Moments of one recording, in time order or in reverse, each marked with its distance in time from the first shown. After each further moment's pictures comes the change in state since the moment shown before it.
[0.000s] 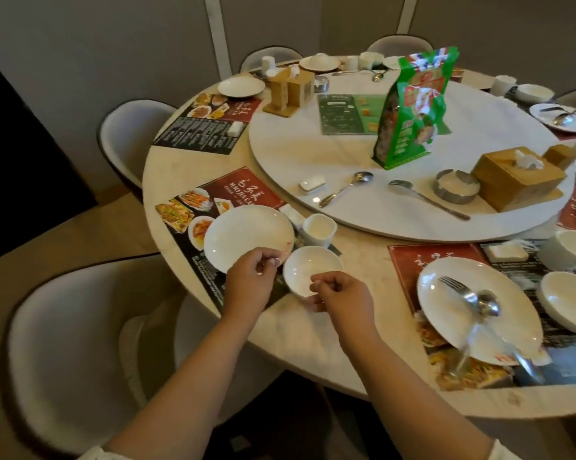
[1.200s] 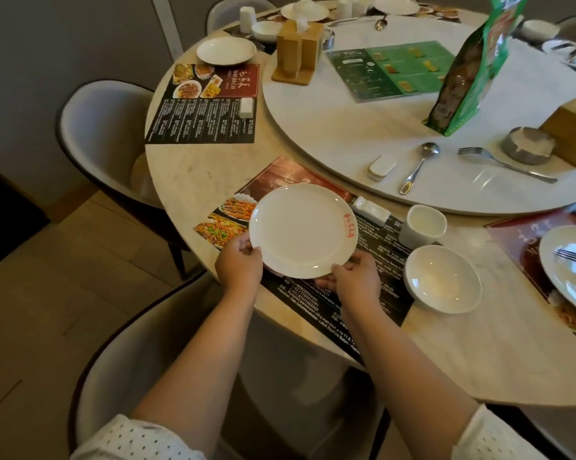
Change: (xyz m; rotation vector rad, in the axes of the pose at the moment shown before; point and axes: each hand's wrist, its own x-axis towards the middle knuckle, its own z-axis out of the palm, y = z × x) left_hand 0.188 -0.130 -0.127 -0.063 0.000 -0.343; right_hand 0.080 -0.010 0.236 0.262 0.386 0.296
